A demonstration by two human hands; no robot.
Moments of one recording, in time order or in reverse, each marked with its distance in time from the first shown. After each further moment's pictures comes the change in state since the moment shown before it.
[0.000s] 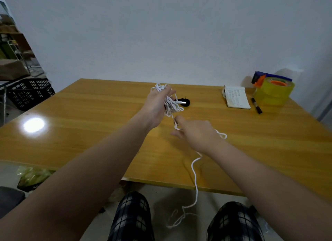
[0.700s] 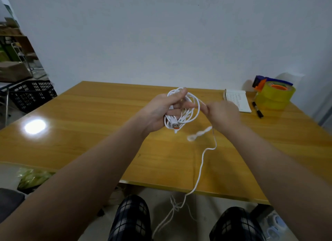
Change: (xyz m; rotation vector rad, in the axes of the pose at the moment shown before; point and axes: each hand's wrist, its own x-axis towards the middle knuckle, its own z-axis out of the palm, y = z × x) left_hand -0.023 0.021 0.002 -0.101 -0.395 -0.134; right_hand 0.017 0.057 -0.034 -0.048 0.105 0.299
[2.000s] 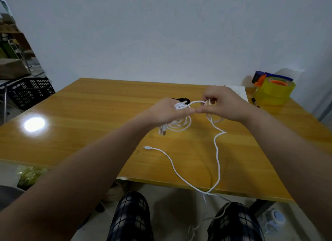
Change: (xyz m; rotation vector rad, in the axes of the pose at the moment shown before) left_hand 0.003 -0.012 -0.002 1.048 0.043 0.093; right_hand 0.002 0.018 -0.030 0.545 -0.077 -0.329
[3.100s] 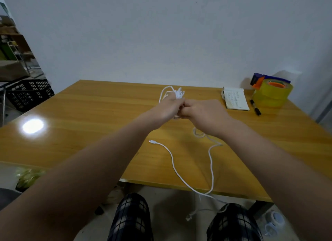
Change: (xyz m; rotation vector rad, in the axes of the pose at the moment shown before) left_hand 0.014 0.009 0.007 -0.207 0.174 -0.070; right_hand 0.000 -0.044 0.032 -0.601 -0.069 -0.152
